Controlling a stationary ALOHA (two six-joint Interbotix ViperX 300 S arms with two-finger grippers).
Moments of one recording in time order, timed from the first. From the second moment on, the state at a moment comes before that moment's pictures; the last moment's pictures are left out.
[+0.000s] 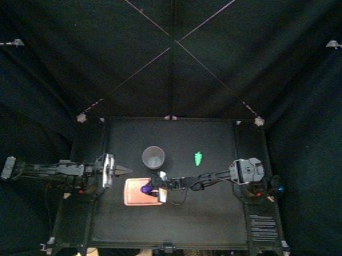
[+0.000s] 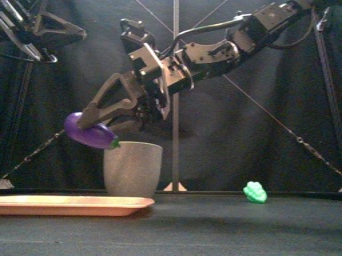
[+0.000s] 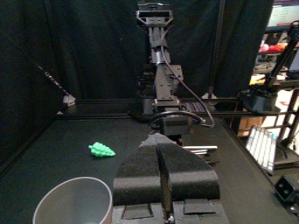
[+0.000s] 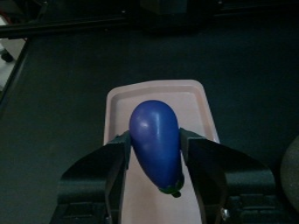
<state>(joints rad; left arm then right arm) 0.01 -1.03 1.21 0.02 -0.23 0.00 0.04 0.36 0.26 -0.06 -0.17 0.16</state>
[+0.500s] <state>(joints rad) 0.01 -1.03 1.21 0.03 -0.23 0.00 0.03 0.32 0.27 -0.07 -0.17 0.15</state>
